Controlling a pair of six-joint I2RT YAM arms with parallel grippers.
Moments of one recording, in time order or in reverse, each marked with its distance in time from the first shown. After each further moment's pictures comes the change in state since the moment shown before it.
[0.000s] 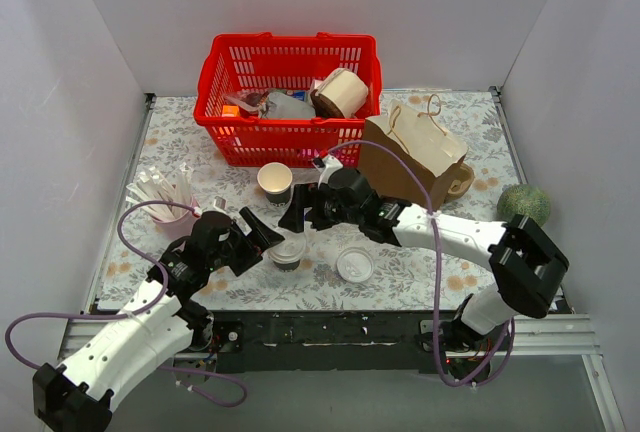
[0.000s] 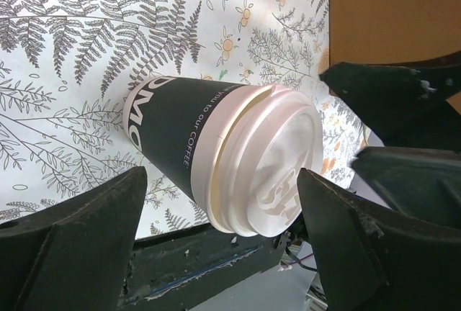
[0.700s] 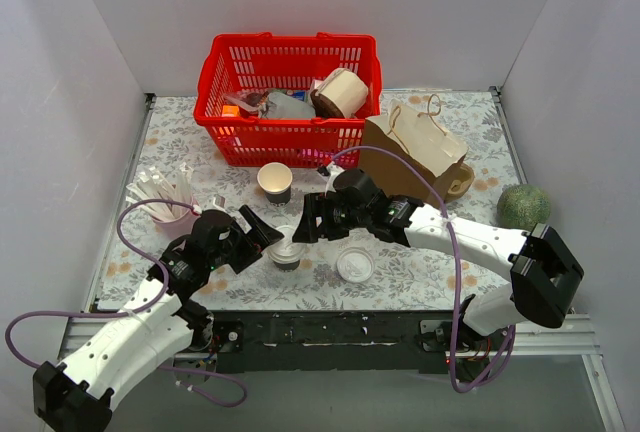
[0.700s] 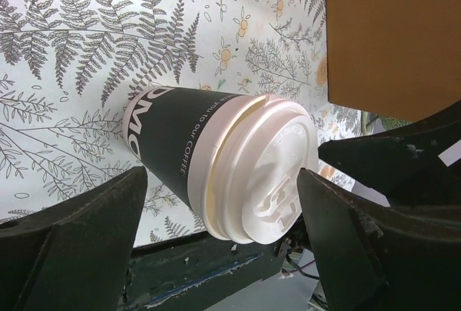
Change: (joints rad) left arm 0.000 0.005 0.009 0.010 -0.025 0.008; right arm 0.001 -0.106 0.020 -0.278 -0.074 0.021
